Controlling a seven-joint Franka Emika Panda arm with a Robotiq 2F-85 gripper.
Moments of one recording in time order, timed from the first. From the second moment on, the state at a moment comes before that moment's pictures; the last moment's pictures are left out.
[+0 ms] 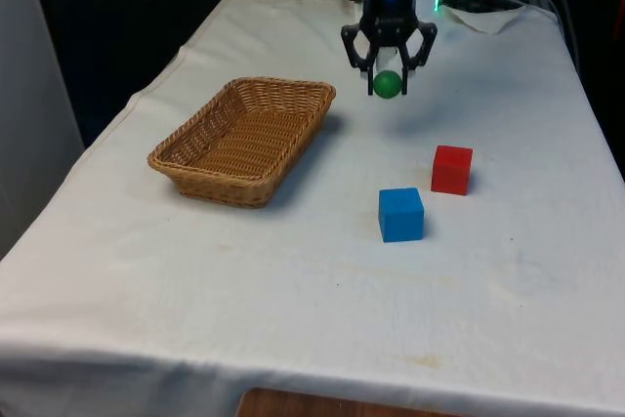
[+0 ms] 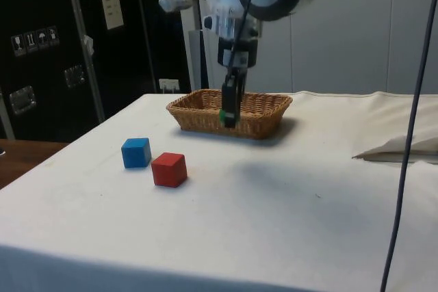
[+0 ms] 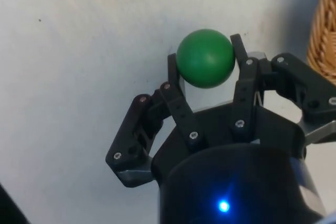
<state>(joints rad) 0.34 0.09 -0.34 -2.59 0.19 2.83 -0.29</state>
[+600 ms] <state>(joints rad) 0.33 0.03 -0.44 -2.47 0.15 2.63 -0.34</state>
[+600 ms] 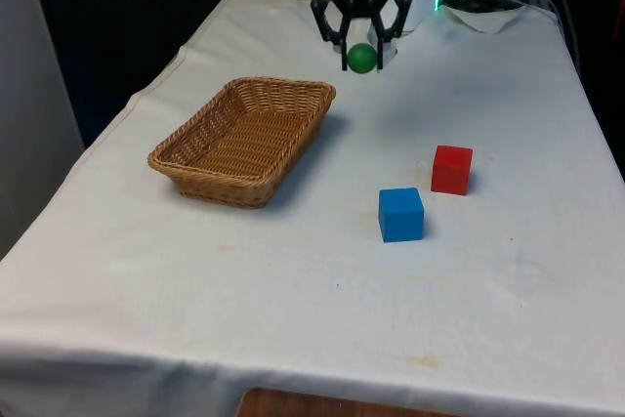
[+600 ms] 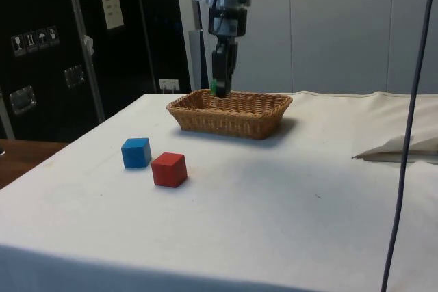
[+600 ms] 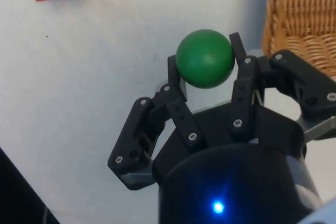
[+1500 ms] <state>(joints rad) 0.31 0.18 -0.57 -2.32 0.29 2.57 -0.58</state>
